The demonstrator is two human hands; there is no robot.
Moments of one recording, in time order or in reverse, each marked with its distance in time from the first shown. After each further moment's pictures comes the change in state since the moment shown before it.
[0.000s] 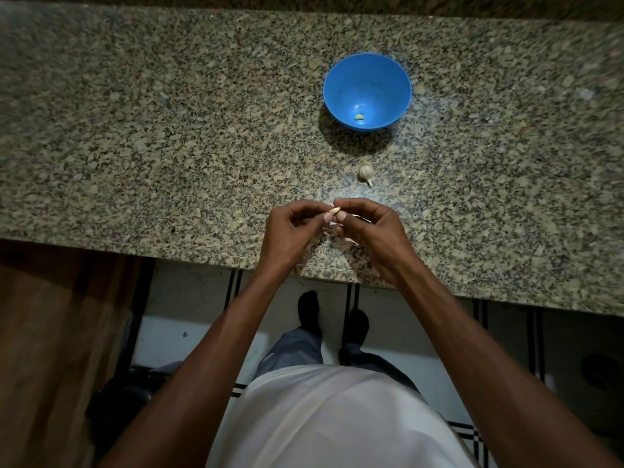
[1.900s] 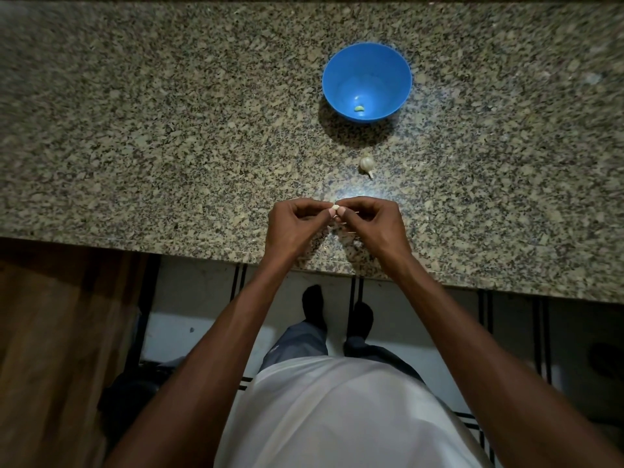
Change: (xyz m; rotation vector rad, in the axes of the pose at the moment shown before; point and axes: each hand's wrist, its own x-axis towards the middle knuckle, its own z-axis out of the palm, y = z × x) left_hand 0.006 -0.009 0.004 0.041 0.006 -0.103; right_hand 0.004 0.013 -0.002 -0.371 0.117 -0.160
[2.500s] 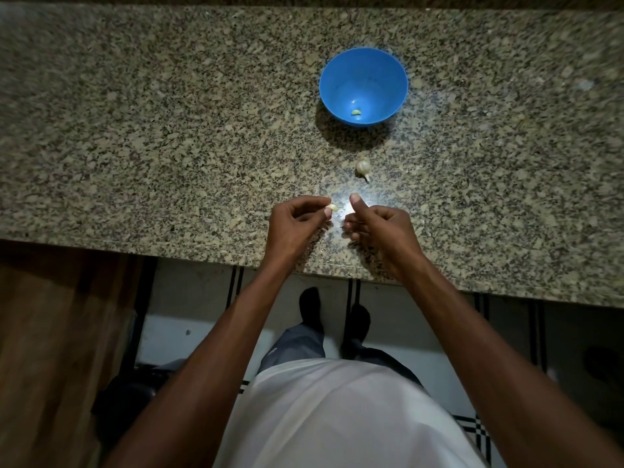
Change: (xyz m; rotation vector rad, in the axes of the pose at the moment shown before) left_hand 0.003 -0.003 0.006 -0.079 0.028 0.028; right_hand -0.002 -0.003 -0.016 0.268 0.036 0.293
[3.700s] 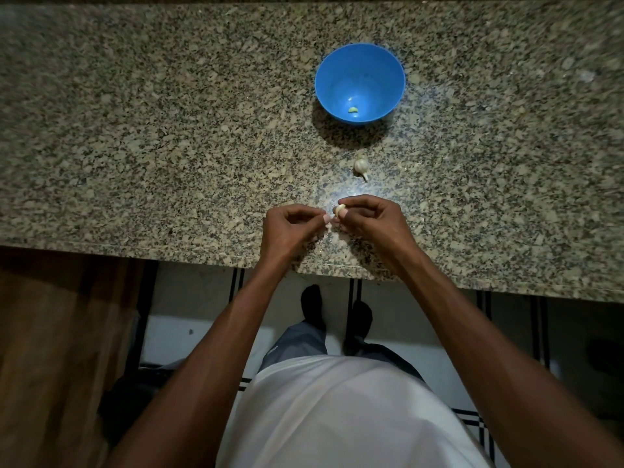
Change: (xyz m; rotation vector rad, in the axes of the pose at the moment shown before) left_hand 0.001 -0.004 -0.005 0.055 -0.007 -0.100; right_hand 0.011 -0.001 0.000 -0.069 -0.126 -0.100
